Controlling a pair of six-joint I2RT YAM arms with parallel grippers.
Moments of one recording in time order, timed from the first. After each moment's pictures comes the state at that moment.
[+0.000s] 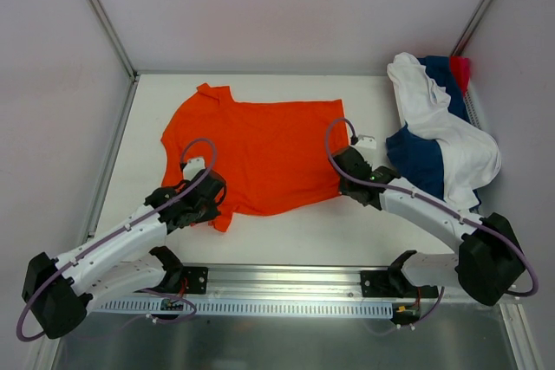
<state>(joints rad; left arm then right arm) -0.74 0.91 0.64 -0.84 -0.38 -0.90 0.71 1.25 0.78 -0.57 0.53 0.72</state>
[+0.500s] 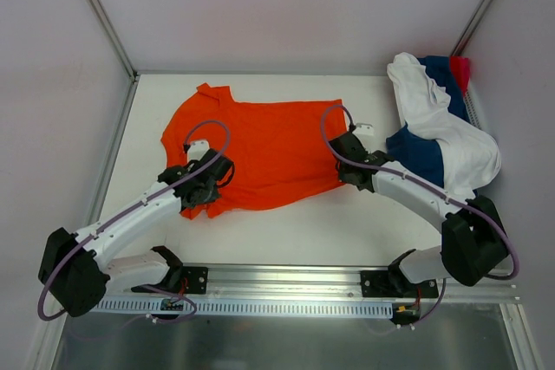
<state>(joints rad) -0.65 1.10 0.79 -0.86 -0.49 -0.77 0.63 1.39 0.91 -0.58 0.53 0.63</state>
